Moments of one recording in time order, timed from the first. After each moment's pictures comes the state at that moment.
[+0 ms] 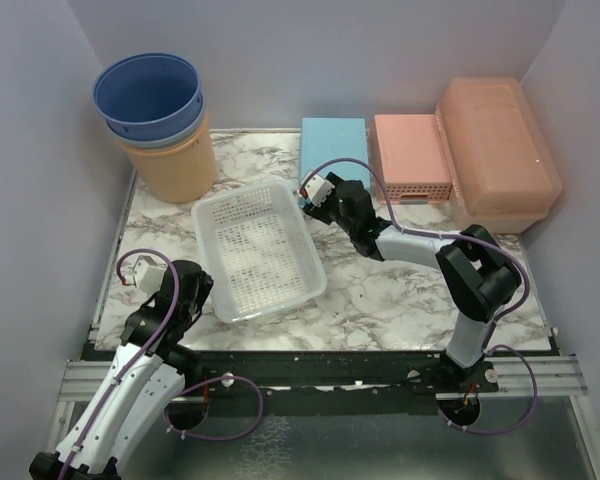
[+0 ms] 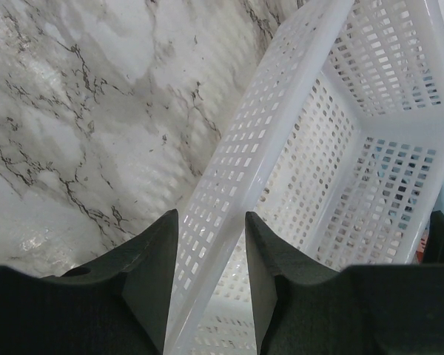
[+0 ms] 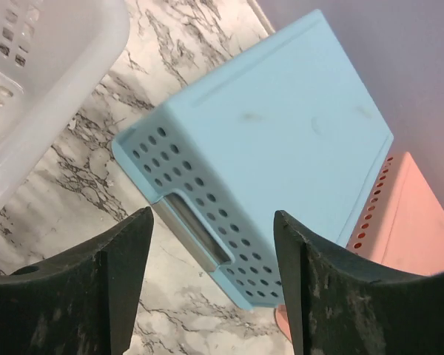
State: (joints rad) left arm -0.38 0.48 0.48 -0.79 -0.44 -1.30; right arm 0.67 1.83 1.04 0.48 0.17 -0.62
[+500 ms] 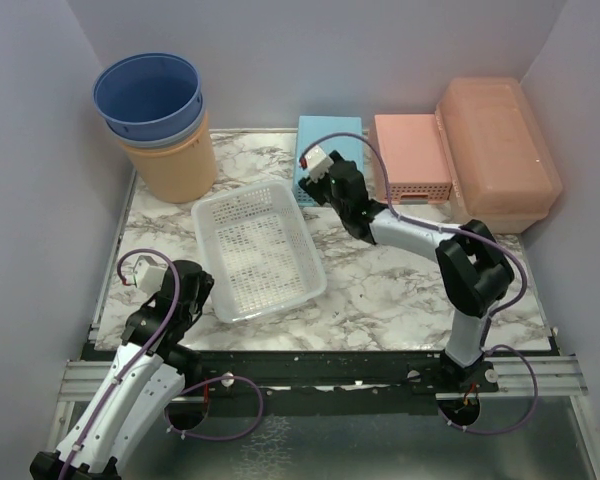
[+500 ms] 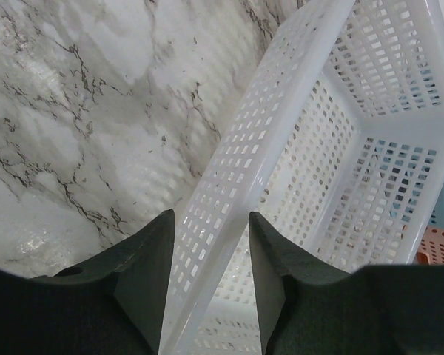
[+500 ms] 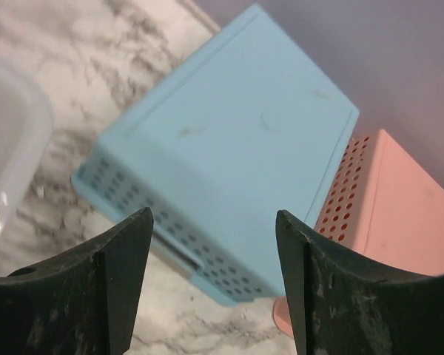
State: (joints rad) left arm -0.38 0.49 0.48 -0.78 -0.44 -1.30; right arm 0.67 1.83 1.13 0.42 0.28 -0.52
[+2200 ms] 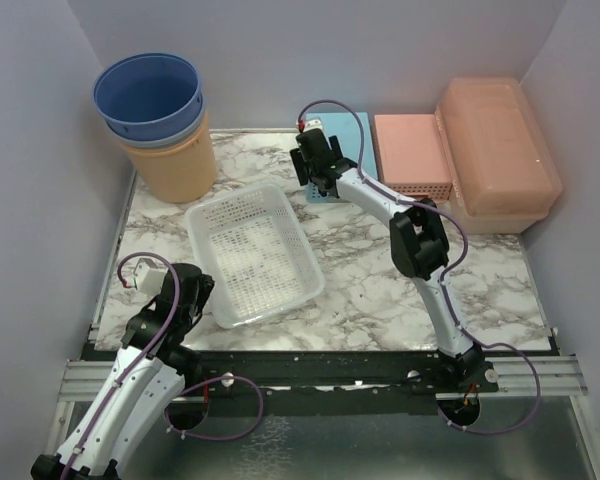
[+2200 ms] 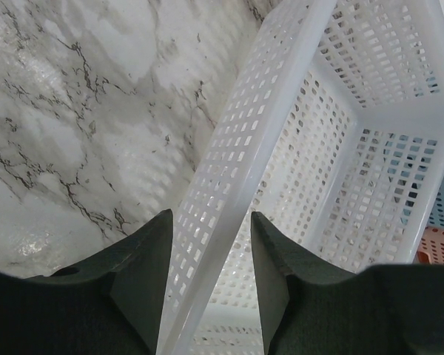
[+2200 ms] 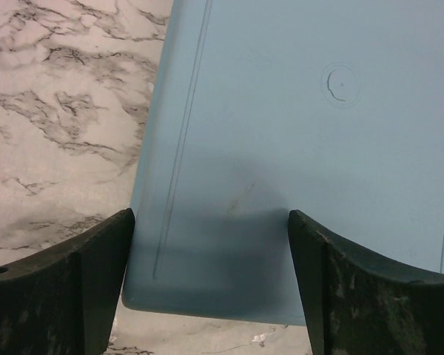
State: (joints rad) left arm -0.38 0.45 0.45 -0.77 -0.44 -1.30; right arm 0.61 2.39 2.08 -0.34 0.48 0.04
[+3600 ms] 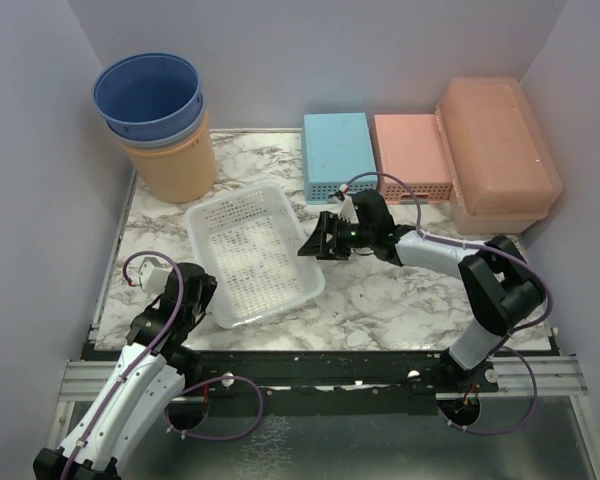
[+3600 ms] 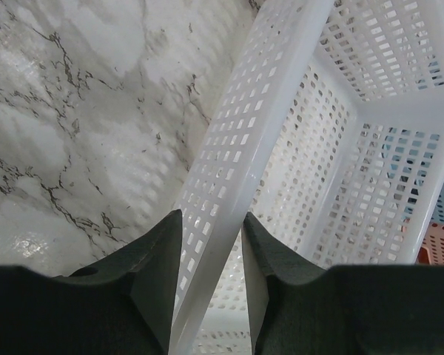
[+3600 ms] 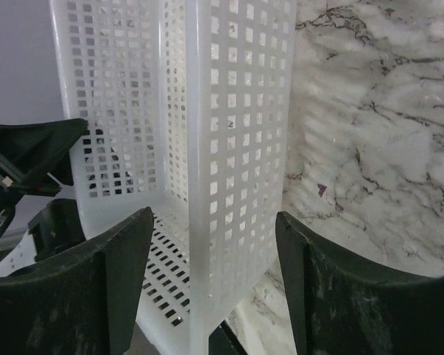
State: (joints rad) left arm -0.38 0.48 0.41 -0.69 -0.42 -1.30; right arm 0.60 1.72 0.96 0.11 -0.57 0.70
